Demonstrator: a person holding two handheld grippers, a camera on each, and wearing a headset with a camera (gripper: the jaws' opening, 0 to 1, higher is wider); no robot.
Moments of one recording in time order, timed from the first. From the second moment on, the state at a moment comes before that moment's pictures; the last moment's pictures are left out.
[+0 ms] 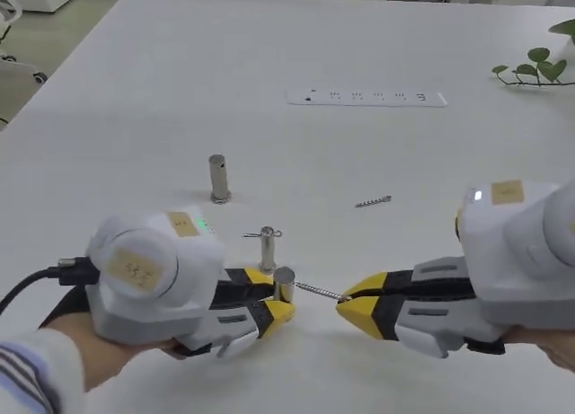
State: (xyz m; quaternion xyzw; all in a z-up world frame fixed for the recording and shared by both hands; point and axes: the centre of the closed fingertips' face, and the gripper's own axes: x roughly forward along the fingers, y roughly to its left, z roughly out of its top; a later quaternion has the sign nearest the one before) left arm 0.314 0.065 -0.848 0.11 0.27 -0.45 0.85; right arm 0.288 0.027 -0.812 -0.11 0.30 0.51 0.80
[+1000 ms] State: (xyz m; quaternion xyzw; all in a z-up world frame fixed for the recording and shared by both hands) left arm 0.316 0.067 -0.848 0.09 0.30 -0.40 0.86; right arm 0.297 0.036 -0.815 -0.13 0.28 0.51 0.80
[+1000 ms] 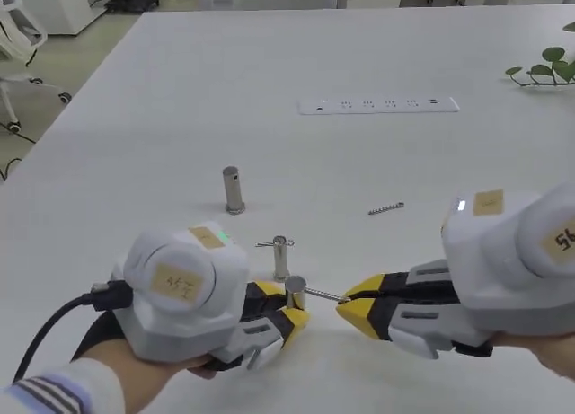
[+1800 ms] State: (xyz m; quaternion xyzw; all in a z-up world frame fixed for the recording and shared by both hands) left arm 0.313 0.066 -0.849 0.08 0.30 -0.38 0.87; right arm 0.306 0.061 -0.819 -0.13 0.26 0.50 0.81
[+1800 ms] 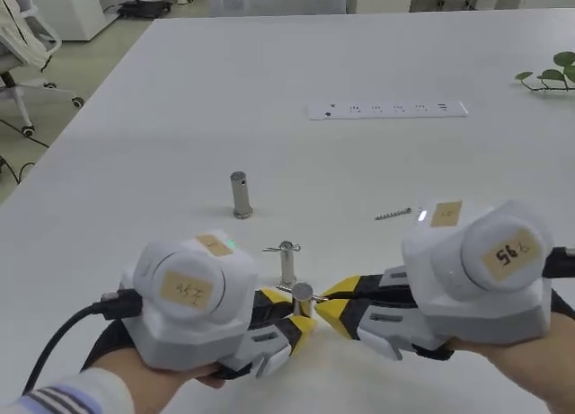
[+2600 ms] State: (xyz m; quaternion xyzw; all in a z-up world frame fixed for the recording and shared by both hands) left arm 0.311 0.068 -0.851 0.10 0.31 -0.38 0.87; right arm 0.304 0.065 -0.816 -0.17 0.23 0.54 0.79
